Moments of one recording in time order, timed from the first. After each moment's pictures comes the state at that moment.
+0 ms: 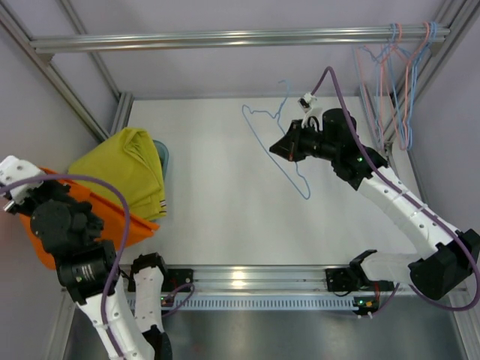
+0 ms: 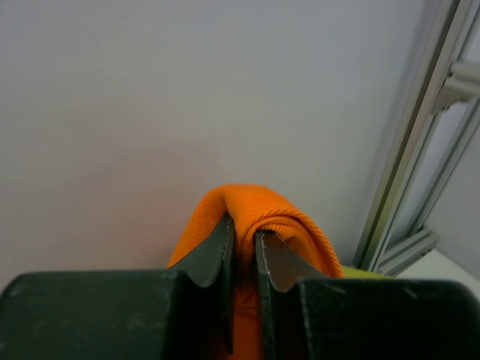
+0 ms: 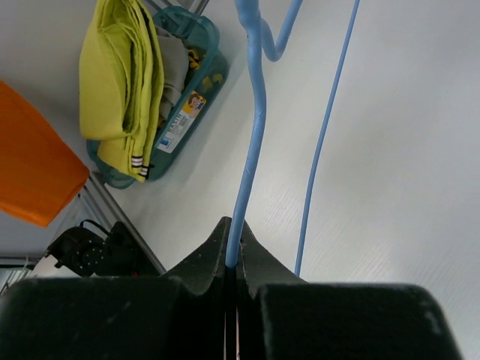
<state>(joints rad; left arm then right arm) 0.33 0.53 1.35 -0.45 -0.65 0.12 0.54 1.23 1.18 -0.30 -0.37 0.47</state>
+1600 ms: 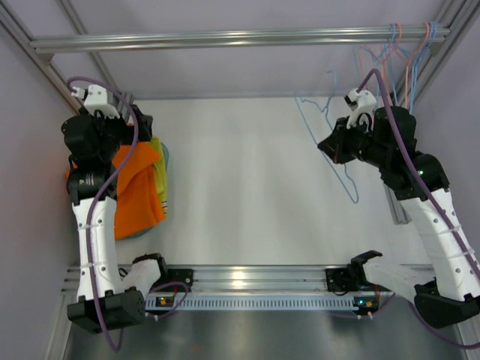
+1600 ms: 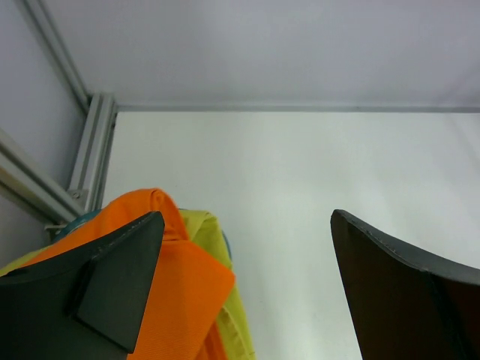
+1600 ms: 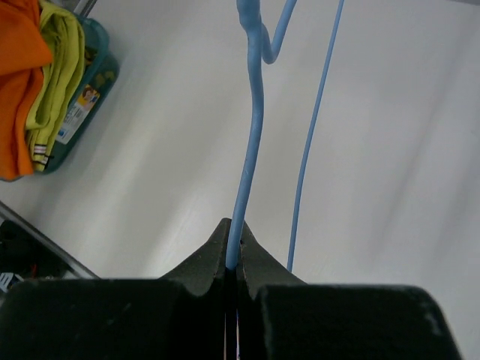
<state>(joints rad) 0.21 1.02 1.22 -0.36 0.29 -0.05 0.38 1.02 1.38 -0.78 -0.25 0.16</state>
